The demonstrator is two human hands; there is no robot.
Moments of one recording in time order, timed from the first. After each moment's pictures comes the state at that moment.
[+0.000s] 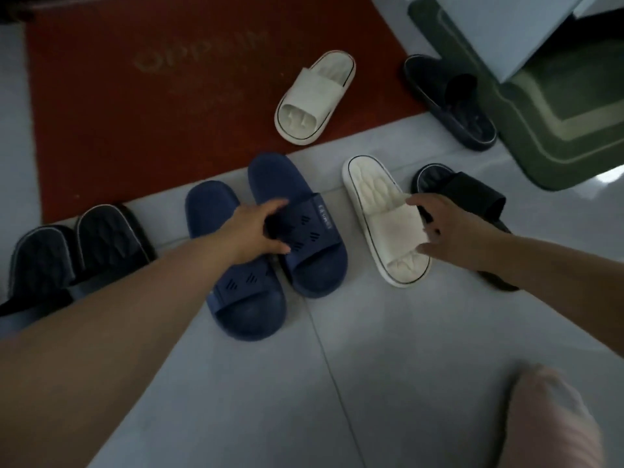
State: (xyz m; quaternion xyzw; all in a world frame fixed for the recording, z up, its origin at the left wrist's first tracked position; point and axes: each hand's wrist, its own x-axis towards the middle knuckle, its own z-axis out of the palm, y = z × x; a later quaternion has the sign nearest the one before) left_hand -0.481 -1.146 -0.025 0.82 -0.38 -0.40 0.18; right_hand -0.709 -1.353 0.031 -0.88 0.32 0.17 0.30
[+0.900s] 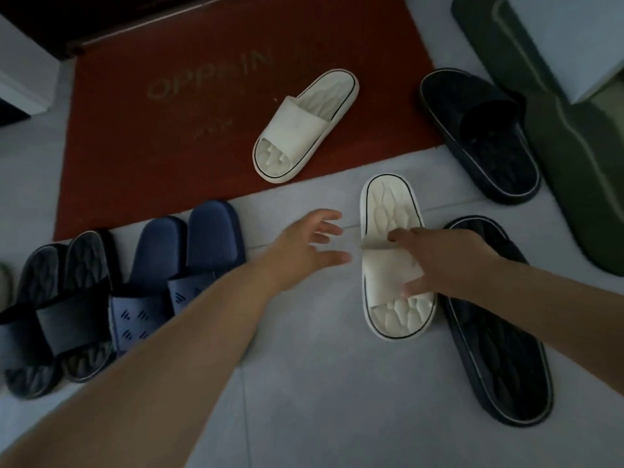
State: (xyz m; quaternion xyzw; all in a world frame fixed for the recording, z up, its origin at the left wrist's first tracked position) left_hand -0.555 -1.312 -0.001 0.81 -0.21 -0.42 0.36; right_hand -0.675 -1.490 -0.018 -0.95 0.07 0.27 0.11
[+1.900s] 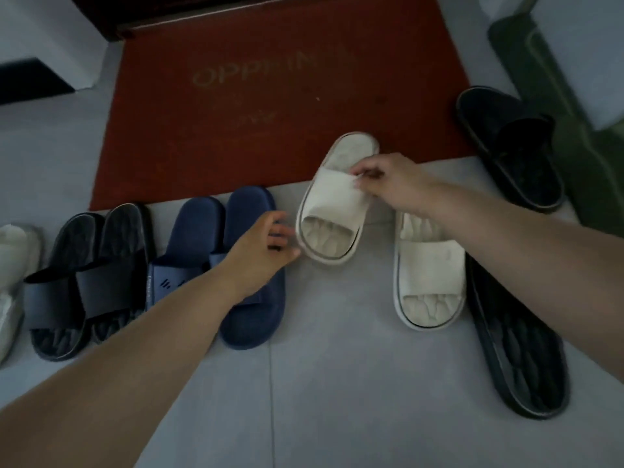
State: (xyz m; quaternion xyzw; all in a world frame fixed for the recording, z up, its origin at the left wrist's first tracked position) left_hand -0.541 -1.213 0.018 0.84 -0.11 -0.36 0.40; right_hand -0.556 -1.446 -0.004 -0.89 0.14 0.07 0.44
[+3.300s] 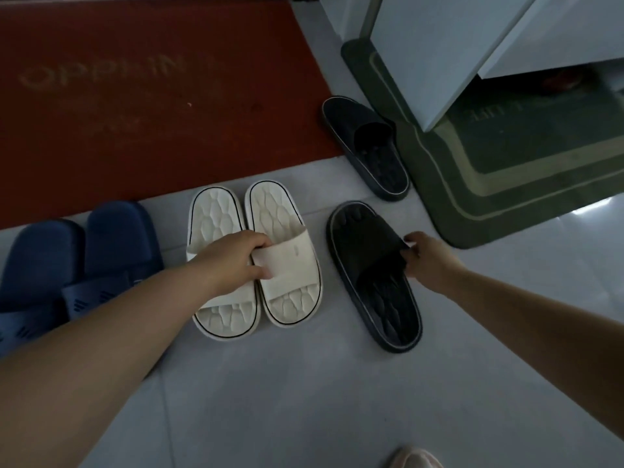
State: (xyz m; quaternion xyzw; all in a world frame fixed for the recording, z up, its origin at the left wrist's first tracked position) left_hand -0.568 -1.304 -0.017 0.83 -0.40 -0.36 0.16; right_hand -0.770 -1.533 -0.022 -0.83 0.47 0.15 0.27
